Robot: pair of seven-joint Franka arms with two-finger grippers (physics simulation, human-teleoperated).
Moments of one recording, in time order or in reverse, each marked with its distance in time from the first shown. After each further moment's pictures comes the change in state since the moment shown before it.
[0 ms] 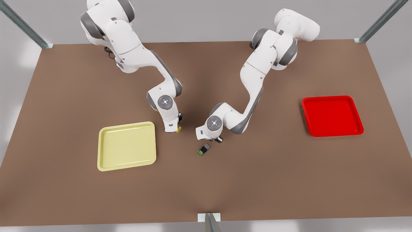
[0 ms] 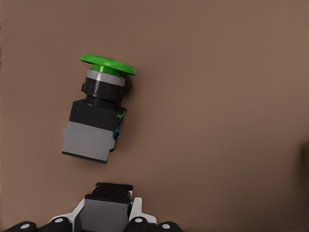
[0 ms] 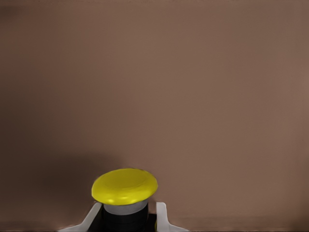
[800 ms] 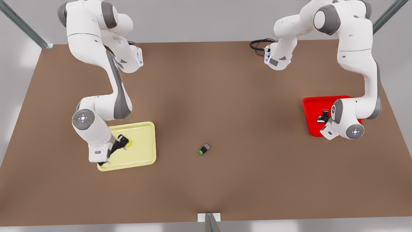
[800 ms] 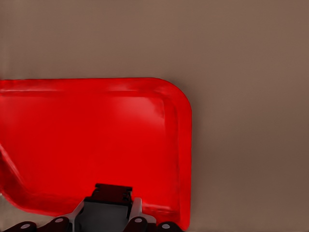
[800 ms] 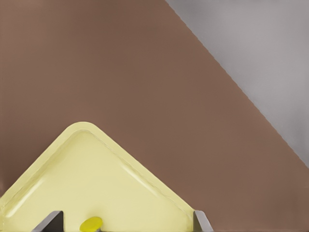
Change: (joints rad) left arm 0.926 -0.519 0.014 -0.663 0.355 -0.320 0.132; right arm -0.197 -0.058 -0.259 0.536 0.062 -0.471 -0.402
